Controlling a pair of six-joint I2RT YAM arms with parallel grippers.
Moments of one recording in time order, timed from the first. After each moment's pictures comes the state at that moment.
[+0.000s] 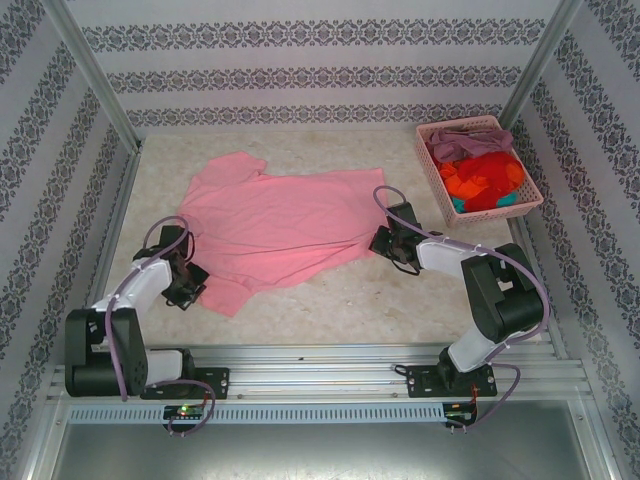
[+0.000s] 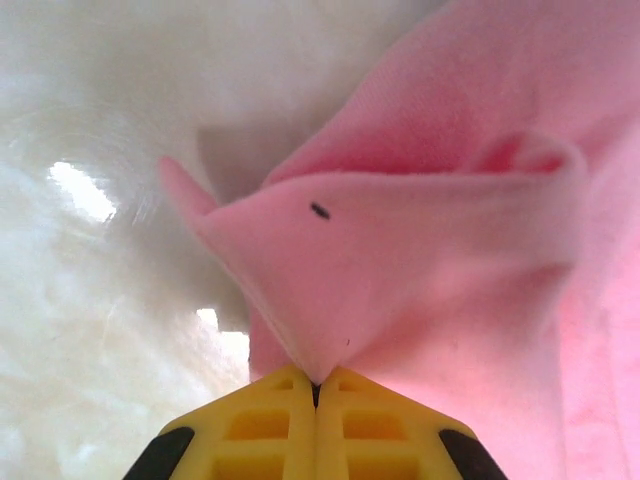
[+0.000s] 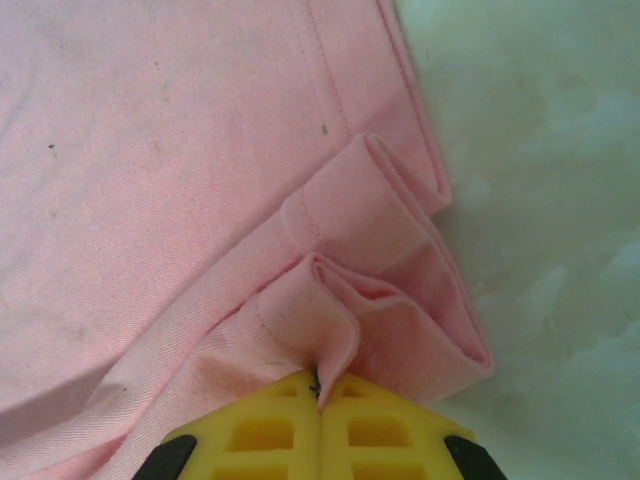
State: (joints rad) left arm 0.09 1.26 0.65 -0.78 0.05 -0.92; right arm 0.34 1.63 0.77 -0.10 -0.04 0.75
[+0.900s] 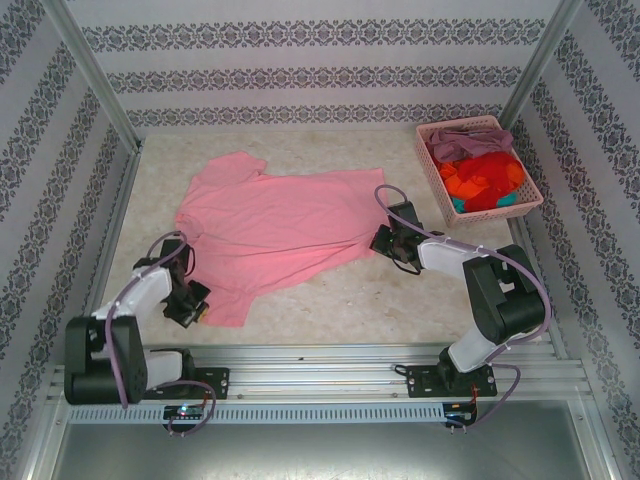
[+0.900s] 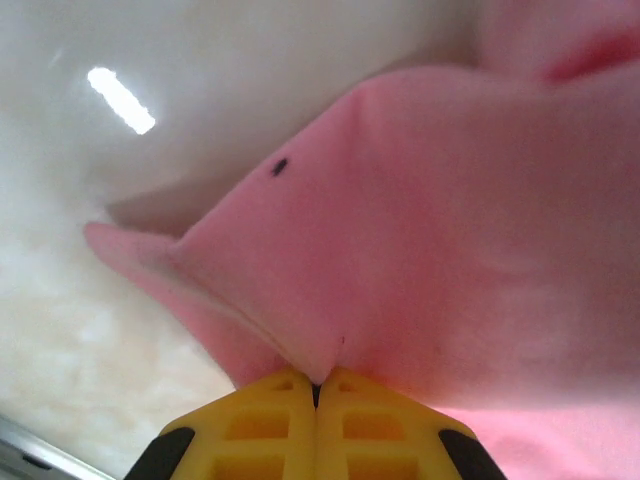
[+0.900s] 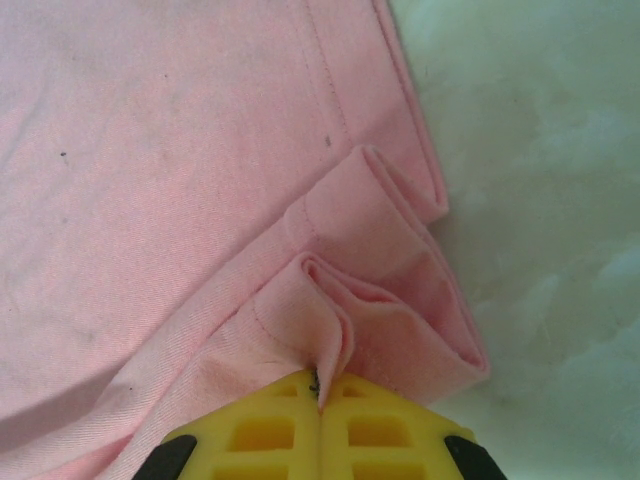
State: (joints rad) left arm 0.10 1.28 0.60 -0.87 0.12 -0.95; right arm 0.33 1.61 0.77 -0.10 -0.04 0.74
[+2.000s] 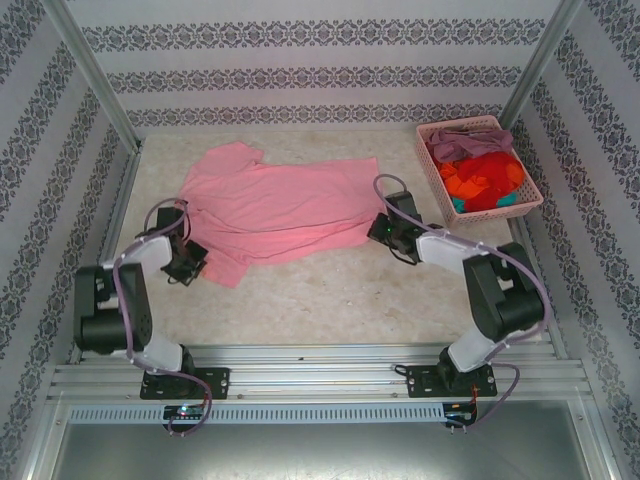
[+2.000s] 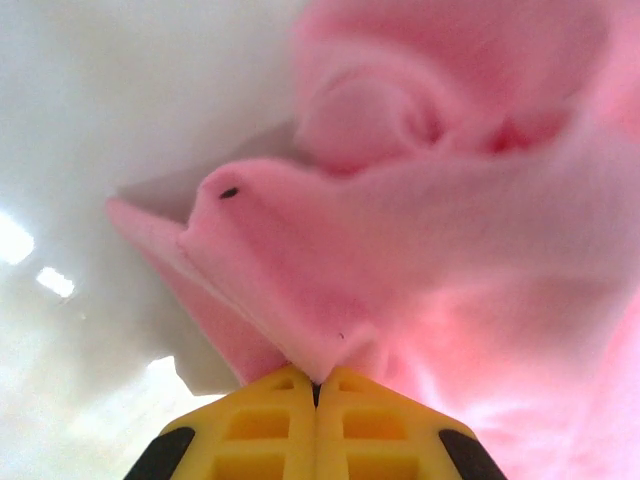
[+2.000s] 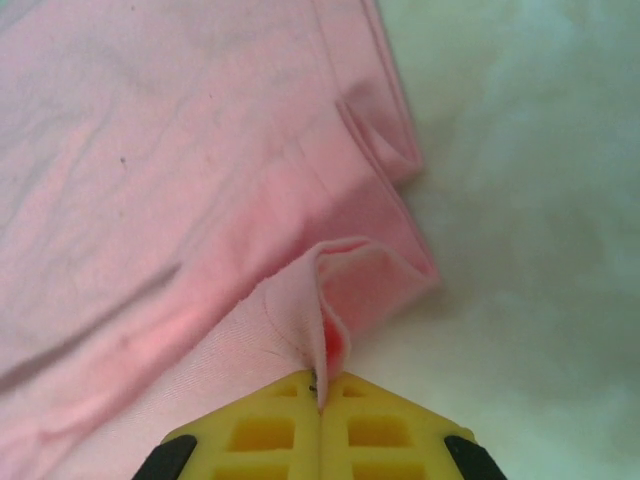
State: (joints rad) left arm 0.15 1.49 0.75 -0.57 0.13 -0.89; right arm 0.33 1.60 0.82 -0.07 -0.02 0.75
